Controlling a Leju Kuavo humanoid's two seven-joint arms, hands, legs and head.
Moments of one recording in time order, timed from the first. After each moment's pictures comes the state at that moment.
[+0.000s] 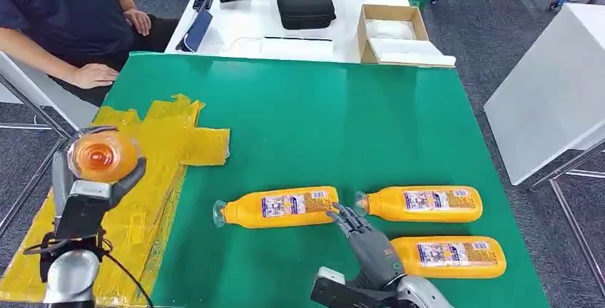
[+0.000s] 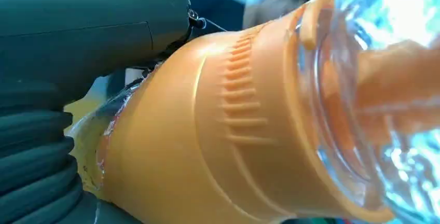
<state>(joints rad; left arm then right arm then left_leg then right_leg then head) -0.06 0.04 0.04 -1.76 -0.59 0.26 -0.37 0.13 -0.34 0.67 -1.91 0.70 -0.03 0.27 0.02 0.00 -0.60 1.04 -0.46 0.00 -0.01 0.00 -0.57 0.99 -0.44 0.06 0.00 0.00</state>
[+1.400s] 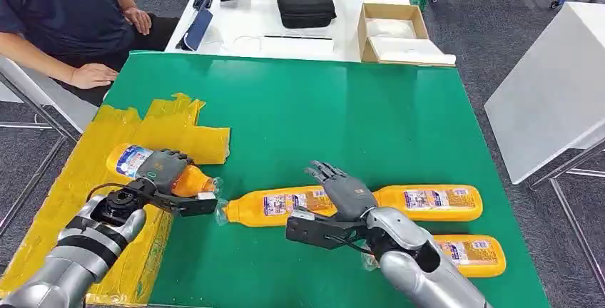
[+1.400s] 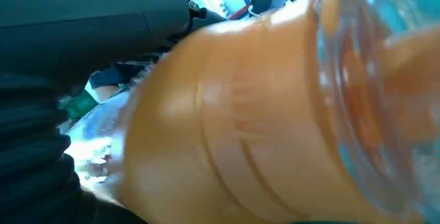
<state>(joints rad) -0.53 0.27 -0.52 -0.94 -1.36 -0.10 -0.12 -0.28 -0.21 0.75 -1.65 0.69 0.21 0.30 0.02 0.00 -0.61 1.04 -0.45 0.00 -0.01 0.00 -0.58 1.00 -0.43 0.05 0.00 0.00</state>
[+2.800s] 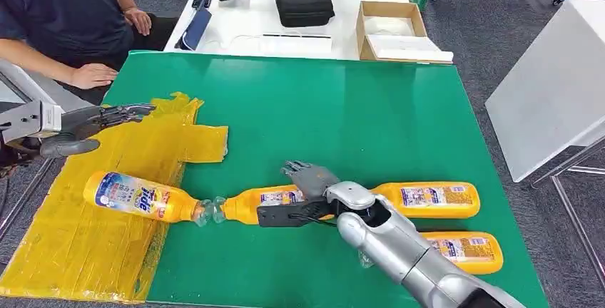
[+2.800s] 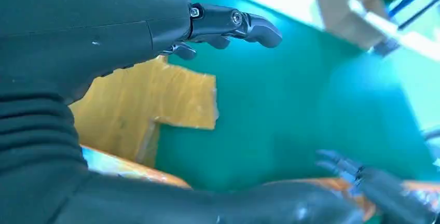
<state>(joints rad) -0.74 0.70 -0.51 -1.16 0.07 -0.86 -0.52 -0.55 -0.04 0.89 -1.12 0.73 0.26 0.17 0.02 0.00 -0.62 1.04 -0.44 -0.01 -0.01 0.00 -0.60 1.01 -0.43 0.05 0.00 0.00</state>
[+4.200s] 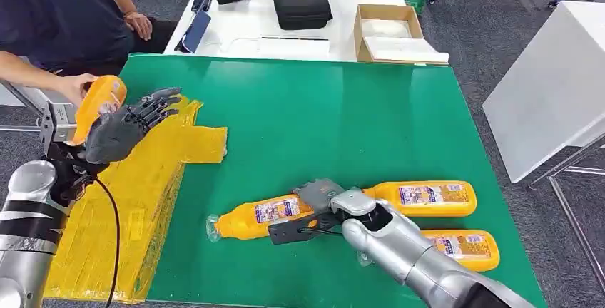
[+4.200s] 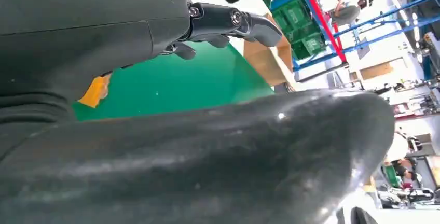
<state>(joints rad) -0.52 0.32 -0.11 -1.25 0.18 -0.85 -0.33 -0.57 -0.08 1.03 -0.99 0.72 0.33 0.13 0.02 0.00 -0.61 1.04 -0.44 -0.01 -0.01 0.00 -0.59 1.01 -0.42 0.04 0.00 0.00</state>
